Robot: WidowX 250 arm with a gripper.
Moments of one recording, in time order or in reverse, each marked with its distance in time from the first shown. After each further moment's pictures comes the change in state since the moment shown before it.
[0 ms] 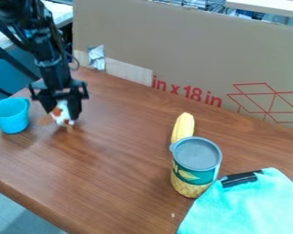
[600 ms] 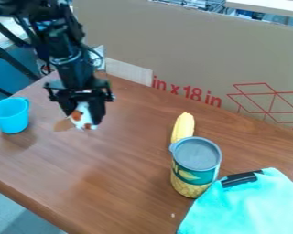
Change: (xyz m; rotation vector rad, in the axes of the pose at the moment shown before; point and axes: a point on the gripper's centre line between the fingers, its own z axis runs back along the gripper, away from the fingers) arm -0.061 -0.075 0.032 -0.080 -0.031 -0.174
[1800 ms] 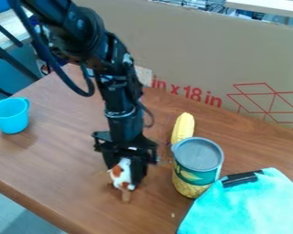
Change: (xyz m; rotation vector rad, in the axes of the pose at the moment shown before) arm -0.049 -0.049 -0.057 0.025 0.214 -0.146
